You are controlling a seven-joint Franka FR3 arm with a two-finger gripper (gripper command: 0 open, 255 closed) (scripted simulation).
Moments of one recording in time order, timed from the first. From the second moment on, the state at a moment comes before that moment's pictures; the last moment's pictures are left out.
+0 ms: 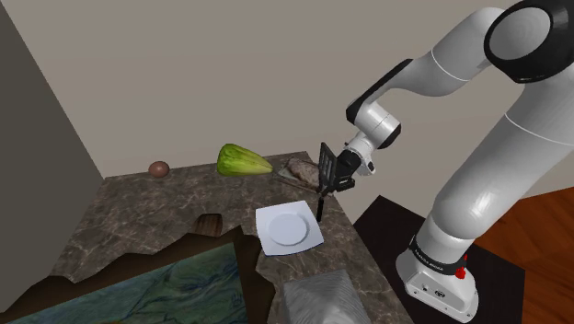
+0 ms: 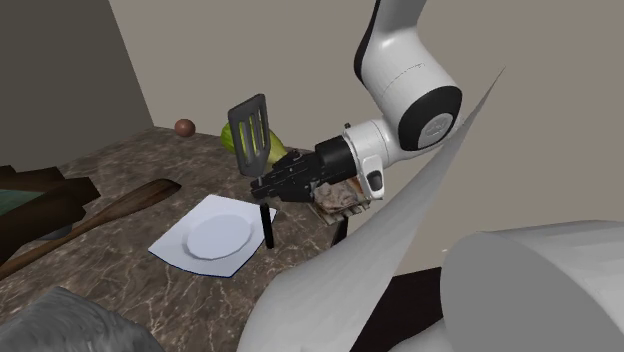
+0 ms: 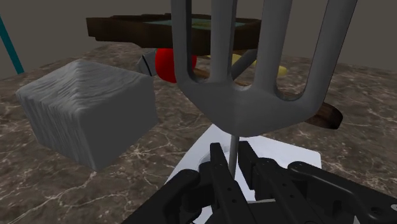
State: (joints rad) arm -0.07 -0.14 -0.32 -2.75 1.08 1.68 0.48
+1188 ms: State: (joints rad) arm -0.10 -0.41 -0.30 -2.73 1.02 1.60 0.74
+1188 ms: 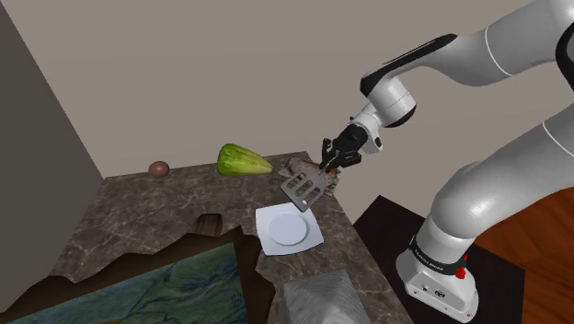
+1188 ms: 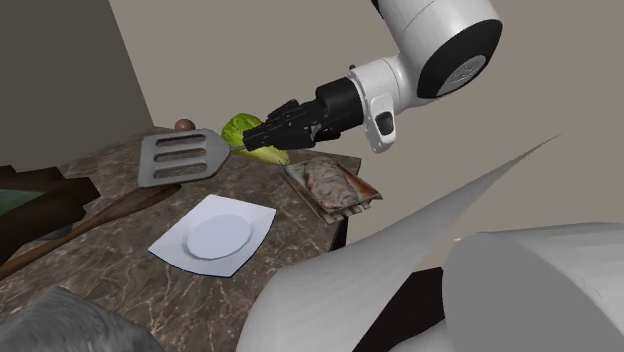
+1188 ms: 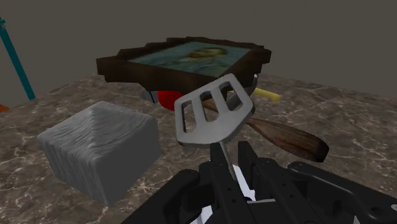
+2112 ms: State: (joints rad) arm -0.11 -0.09 -0.39 -2.35 1.00 1.44 0.74
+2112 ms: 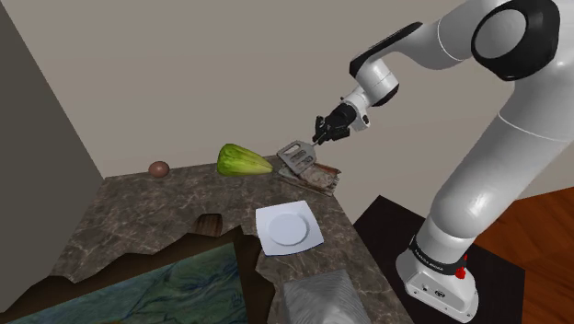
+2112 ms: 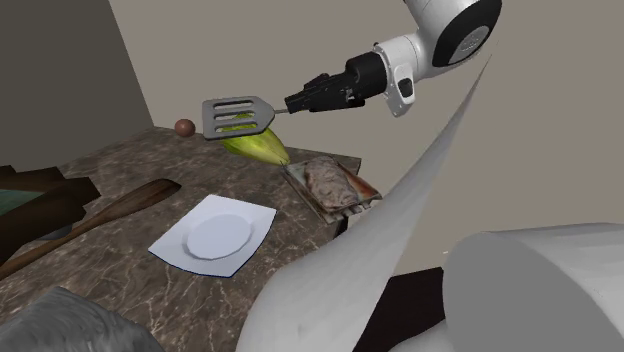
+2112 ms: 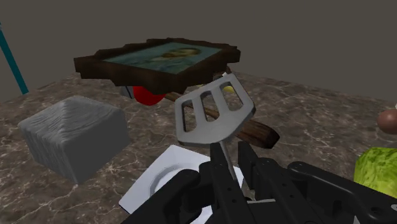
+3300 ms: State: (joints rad) arm -0.19 0.37 -0.42 -1.91 1.07 1.27 0.66
